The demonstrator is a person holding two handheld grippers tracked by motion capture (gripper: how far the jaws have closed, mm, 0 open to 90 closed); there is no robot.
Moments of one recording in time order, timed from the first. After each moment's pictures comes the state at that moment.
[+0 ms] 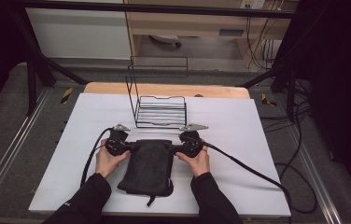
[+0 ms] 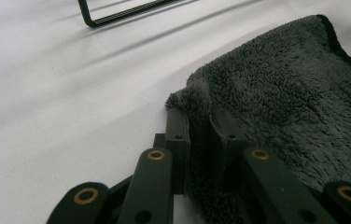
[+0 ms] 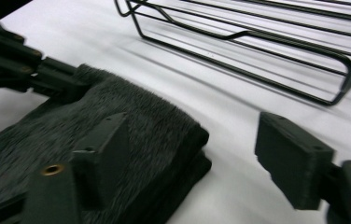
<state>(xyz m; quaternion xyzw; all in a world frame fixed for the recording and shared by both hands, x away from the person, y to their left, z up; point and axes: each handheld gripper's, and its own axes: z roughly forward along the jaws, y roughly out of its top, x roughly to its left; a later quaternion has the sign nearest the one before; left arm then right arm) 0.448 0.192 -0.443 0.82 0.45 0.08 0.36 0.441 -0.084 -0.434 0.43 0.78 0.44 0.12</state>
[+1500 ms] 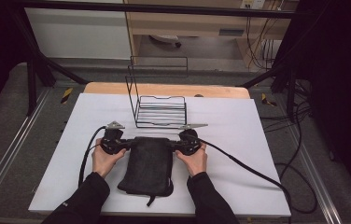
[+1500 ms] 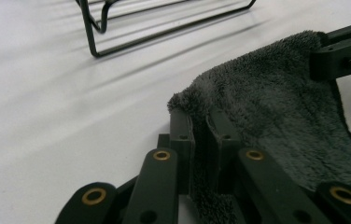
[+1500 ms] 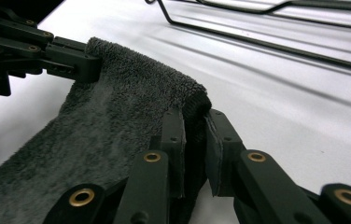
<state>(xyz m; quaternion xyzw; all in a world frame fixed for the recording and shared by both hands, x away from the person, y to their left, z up) 0.439 0.204 -0.423 0.80 0.43 0.08 0.41 0.441 -0.082 -0.431 0.45 0.78 0.45 0.03</state>
